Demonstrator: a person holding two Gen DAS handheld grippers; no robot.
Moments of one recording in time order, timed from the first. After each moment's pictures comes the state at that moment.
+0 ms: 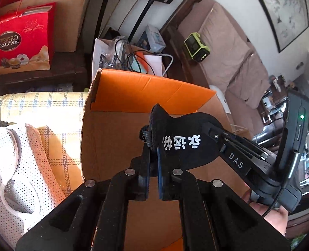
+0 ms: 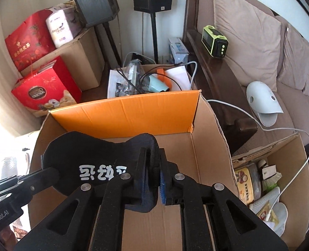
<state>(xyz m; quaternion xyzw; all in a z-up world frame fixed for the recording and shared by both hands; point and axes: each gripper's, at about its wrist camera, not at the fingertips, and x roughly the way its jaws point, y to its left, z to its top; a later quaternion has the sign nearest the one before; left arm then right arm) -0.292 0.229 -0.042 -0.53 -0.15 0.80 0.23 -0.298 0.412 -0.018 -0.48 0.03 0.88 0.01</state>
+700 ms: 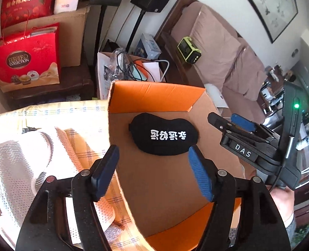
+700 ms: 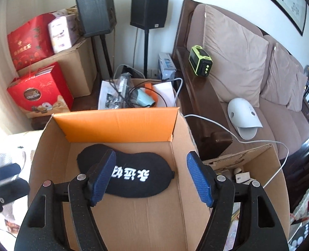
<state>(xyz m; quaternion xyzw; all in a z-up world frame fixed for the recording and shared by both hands) -0.255 0.193 0.007 -0.50 -0.10 0.82 0.24 -0.259 0.408 0.024 -0.44 -0.03 0.90 0.04</state>
